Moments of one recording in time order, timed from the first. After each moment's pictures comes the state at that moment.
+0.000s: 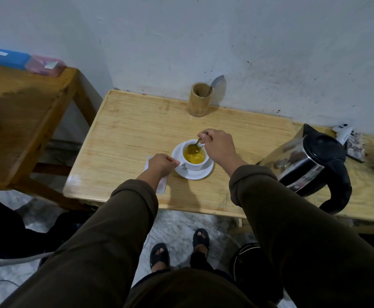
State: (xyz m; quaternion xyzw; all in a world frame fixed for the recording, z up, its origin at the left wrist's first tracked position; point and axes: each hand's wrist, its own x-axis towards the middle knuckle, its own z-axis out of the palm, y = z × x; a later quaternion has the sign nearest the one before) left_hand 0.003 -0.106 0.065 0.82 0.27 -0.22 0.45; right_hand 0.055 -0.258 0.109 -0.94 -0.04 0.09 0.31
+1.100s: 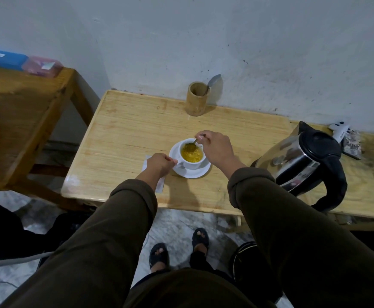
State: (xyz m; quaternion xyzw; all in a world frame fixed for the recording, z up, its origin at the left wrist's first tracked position) left_hand 0.001 -0.110 0.064 0.84 0.26 -0.22 0.43; right_hand 0.043 -0.264 0.111 -0.95 -0.06 0.10 0.30
